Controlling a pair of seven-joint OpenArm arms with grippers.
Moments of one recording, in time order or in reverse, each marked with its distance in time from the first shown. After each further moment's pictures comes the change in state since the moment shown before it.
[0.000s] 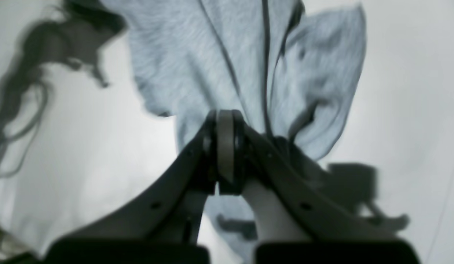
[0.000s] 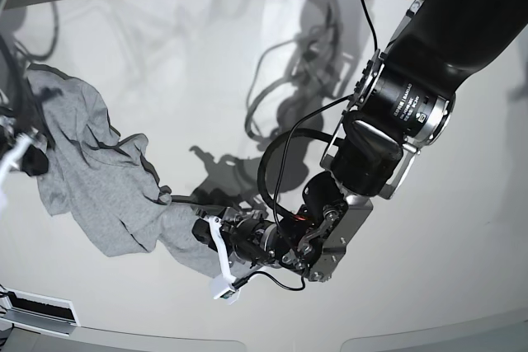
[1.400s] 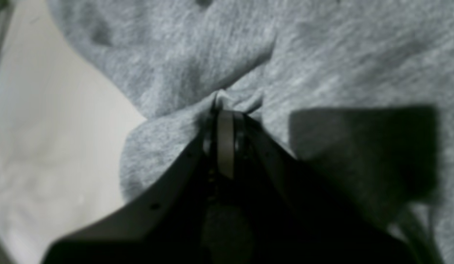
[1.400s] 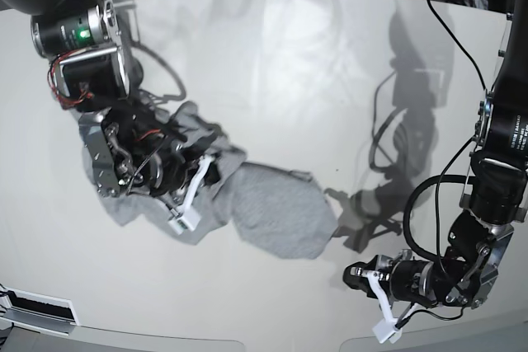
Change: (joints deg) left arm -7.9 -24.6 0.0 0.0 -15.4 -2.5 9.2; right arm 20.9 -22.8 -34.4 -39.3 -18.1 -0.2 16.8
